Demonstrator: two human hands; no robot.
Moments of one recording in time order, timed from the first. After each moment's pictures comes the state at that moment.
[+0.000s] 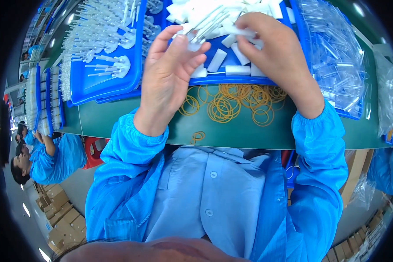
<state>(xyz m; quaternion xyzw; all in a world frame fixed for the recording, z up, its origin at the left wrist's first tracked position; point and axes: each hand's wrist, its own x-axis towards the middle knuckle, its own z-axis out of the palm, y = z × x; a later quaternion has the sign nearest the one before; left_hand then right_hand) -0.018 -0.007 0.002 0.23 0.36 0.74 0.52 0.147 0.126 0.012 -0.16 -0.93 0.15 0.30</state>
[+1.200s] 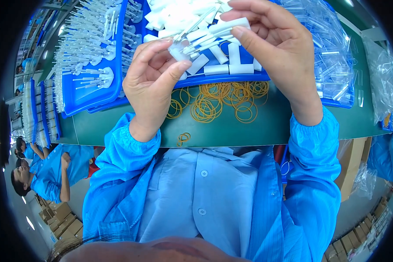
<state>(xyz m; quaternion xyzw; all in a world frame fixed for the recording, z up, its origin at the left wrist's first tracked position) 0.003 -0.007 0.003 0.50 0.43 0.70 0.29 0.181 0.108 0.040 -0.24 -0.71 0.51 0.41</state>
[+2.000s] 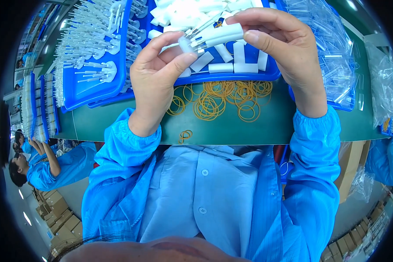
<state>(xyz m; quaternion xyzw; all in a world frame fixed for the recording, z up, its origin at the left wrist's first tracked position) -0.001 -0.006 0.005 0.42 0.46 0.69 0.38 0.185 0.124 0.038 -0.16 -0.67 0.62 0.36</state>
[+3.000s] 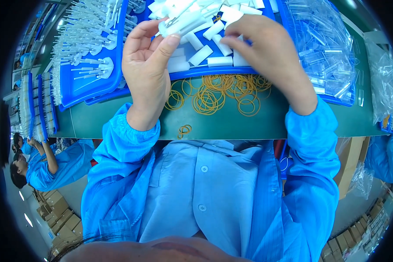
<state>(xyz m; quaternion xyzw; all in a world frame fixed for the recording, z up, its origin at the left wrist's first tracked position) -0.005 0.001 -0.002 0.36 0.38 0.77 0.35 0.172 0.119 0.020 -0.27 -0.88 0.27 0.27</state>
